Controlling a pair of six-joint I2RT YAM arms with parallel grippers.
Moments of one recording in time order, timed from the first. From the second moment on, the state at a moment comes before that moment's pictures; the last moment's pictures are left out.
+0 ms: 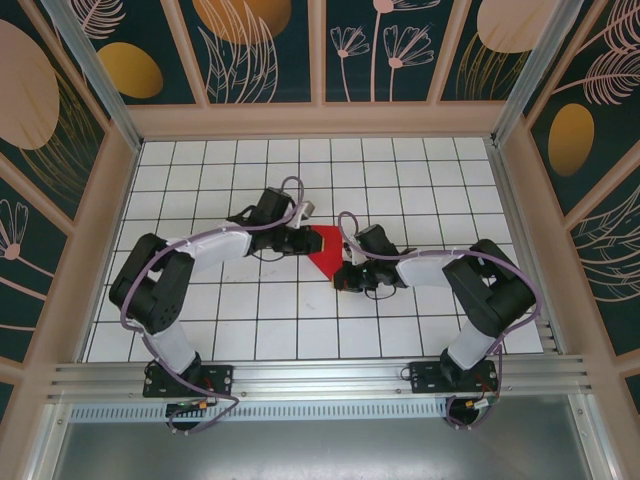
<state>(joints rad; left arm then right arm) -0.57 1.75 1.02 -0.16 0.59 -0.56 0.65 1.67 0.67 -0.01 -0.50 0.63</state>
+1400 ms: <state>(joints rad) -0.59 1.97 1.08 -0.17 0.56 -0.57 0.64 1.63 0.83 -0.26 -0.41 0.69</state>
